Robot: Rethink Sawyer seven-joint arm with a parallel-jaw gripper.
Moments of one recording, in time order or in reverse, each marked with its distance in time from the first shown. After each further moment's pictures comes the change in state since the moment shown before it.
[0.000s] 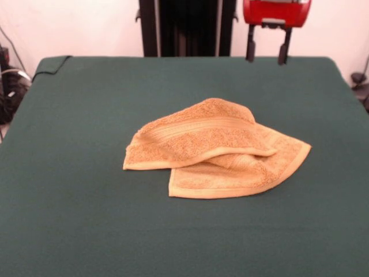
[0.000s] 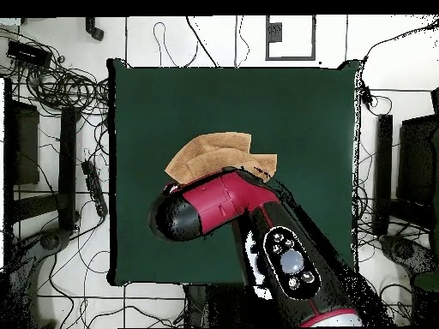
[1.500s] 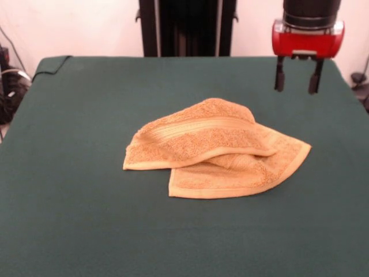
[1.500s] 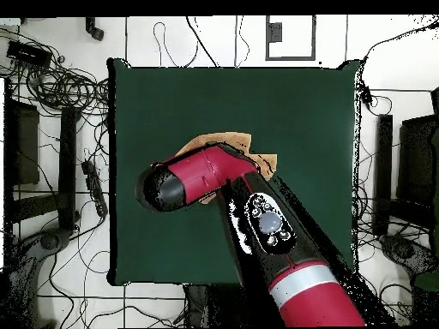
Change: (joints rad) arm 0.062 0.152 0.006 -0.218 0.017 0.060 0.000
